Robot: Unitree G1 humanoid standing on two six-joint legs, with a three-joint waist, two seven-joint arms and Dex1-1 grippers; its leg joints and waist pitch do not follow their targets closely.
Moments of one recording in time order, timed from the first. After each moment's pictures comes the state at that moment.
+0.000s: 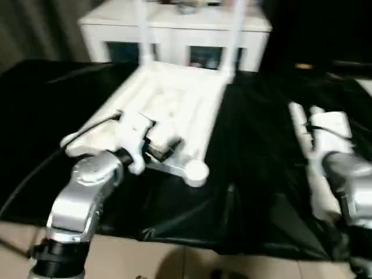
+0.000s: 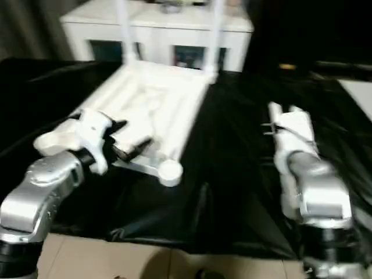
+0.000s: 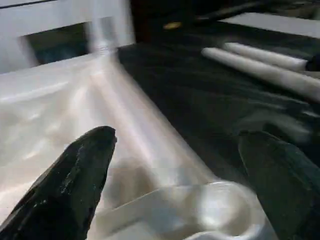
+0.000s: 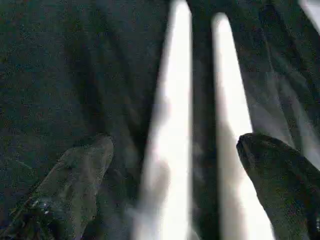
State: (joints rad) left arm -0.29 0.30 -0.10 -0.27 -0.17 0.58 -0.63; right arm -0.40 -0.46 -0.18 -0.04 -0.05 1.09 0.21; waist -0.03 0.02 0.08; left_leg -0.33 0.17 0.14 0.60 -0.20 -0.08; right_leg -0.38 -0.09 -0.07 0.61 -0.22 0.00
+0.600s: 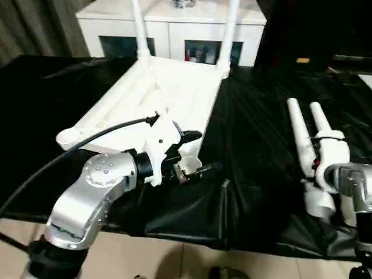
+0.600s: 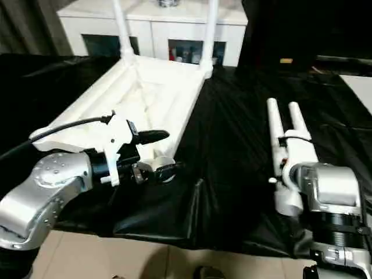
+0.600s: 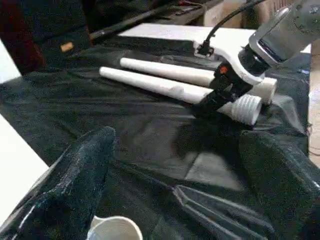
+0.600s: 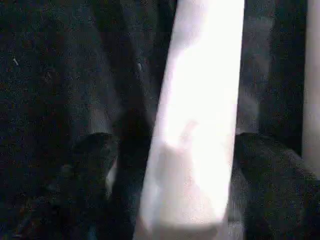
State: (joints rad) left arm -0.33 0.39 -0.20 -0.41 -0.29 0.65 -0.78; right arm -0.44 -0.47 -0.20 0.12 0.06 1.30 0.32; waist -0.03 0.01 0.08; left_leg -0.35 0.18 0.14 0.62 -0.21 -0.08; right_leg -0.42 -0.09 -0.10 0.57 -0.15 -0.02
